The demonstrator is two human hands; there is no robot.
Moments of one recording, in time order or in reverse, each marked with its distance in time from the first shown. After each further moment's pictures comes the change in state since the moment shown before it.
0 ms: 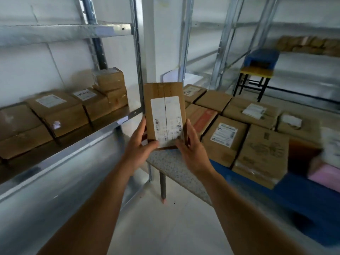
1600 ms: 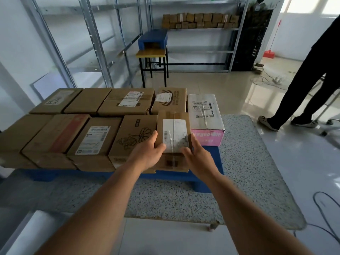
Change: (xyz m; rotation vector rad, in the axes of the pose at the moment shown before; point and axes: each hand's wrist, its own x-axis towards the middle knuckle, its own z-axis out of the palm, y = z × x) left_hand 0.029 0.107 0.365 0.505 -0.633 0.036; right_hand -0.136 0.111 -0.314 -0.379 0.502 0.537
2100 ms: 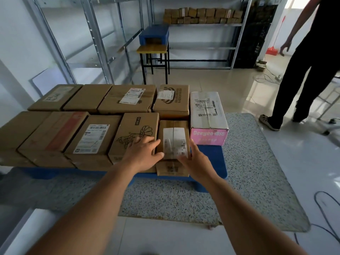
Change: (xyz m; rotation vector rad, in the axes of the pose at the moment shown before) left_hand 0.020 -0.037 0.001 0.429 -0.035 0.155; right_hand 0.012 0.019 0.021 -0.013 -0.067 0.011
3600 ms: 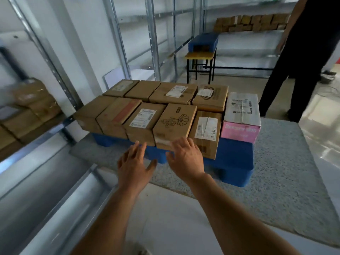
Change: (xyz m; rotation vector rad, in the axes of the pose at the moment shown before) left_hand -0.185 -0.013 0.026 -0.064 0.521 -0.454; right_hand -0.094 -0.073 0.061 -0.418 0.088 -0.626
